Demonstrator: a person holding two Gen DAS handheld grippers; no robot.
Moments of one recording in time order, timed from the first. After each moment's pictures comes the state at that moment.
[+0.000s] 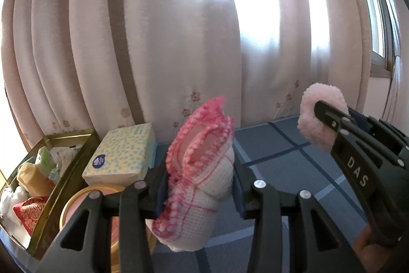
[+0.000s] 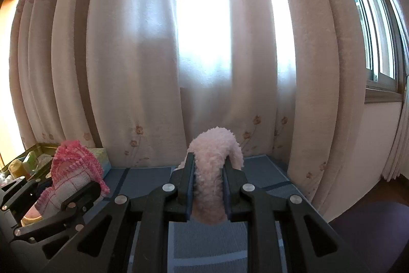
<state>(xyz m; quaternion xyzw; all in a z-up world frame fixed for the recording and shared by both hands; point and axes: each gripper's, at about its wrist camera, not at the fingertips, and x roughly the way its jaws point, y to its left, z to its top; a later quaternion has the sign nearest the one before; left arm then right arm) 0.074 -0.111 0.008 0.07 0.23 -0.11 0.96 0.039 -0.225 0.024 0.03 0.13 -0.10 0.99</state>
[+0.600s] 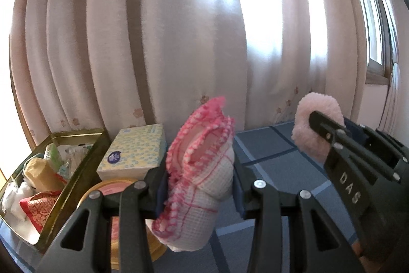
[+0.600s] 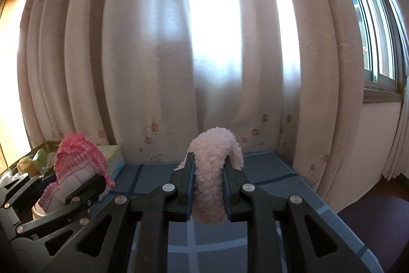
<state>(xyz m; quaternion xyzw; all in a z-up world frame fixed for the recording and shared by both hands) 0.056 -0.085 0.012 0.05 0.21 -0.12 0.97 0.022 -0.196 0.024 0.02 0.12 -0.10 0.99</state>
